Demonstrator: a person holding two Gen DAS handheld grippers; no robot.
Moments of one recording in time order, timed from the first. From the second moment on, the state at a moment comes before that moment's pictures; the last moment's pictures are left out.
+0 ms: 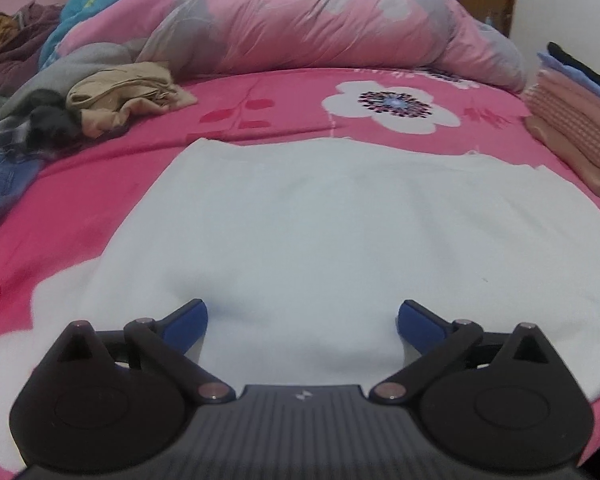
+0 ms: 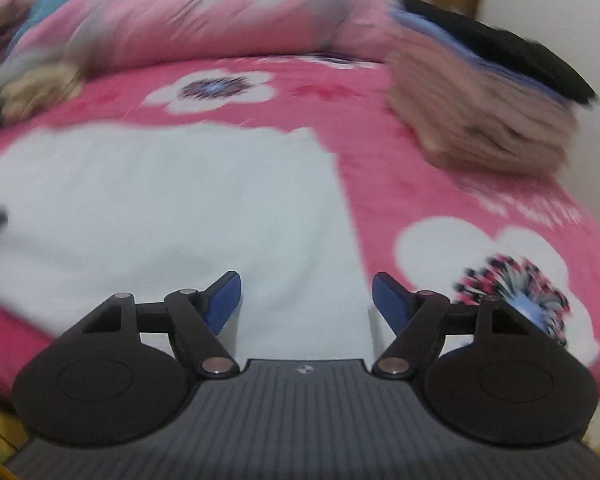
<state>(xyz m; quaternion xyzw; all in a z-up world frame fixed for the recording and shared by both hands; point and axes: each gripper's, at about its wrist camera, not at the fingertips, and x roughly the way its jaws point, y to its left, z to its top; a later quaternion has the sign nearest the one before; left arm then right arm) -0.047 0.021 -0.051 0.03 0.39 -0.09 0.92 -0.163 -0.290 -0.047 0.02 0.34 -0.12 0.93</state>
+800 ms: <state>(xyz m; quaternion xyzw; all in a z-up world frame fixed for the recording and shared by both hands) -0.045 0.005 -0.056 0.06 0.40 -0.04 0.91 -0.128 -0.189 -0.079 -0.02 0.37 -0.02 0.93</state>
